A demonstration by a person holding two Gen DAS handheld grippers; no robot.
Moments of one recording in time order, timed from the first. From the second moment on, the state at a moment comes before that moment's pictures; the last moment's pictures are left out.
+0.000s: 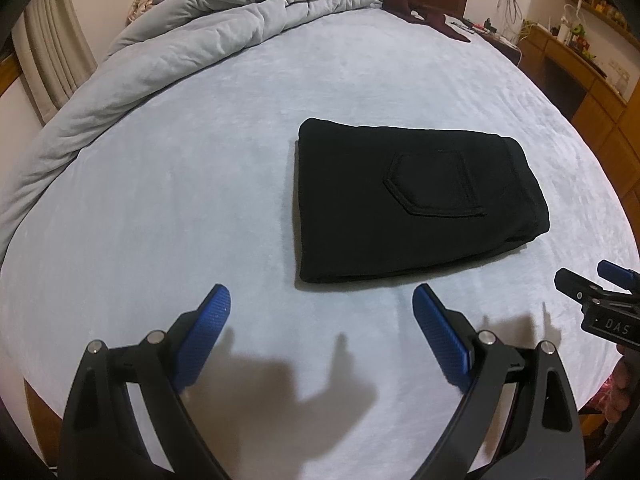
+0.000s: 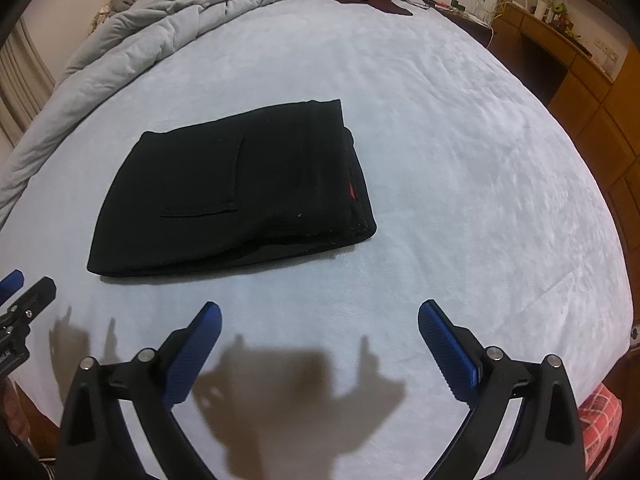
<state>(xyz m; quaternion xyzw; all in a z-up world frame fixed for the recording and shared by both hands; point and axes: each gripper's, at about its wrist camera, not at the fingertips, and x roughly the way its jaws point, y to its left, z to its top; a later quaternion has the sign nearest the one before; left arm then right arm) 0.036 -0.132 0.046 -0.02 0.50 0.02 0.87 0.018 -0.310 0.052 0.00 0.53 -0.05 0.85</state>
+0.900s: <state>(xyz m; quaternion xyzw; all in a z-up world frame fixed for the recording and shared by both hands) 0.031 -0.140 0.057 -0.01 0.49 0.01 0.87 0.016 -0.310 0.058 -0.01 0.52 -0.05 0.85</state>
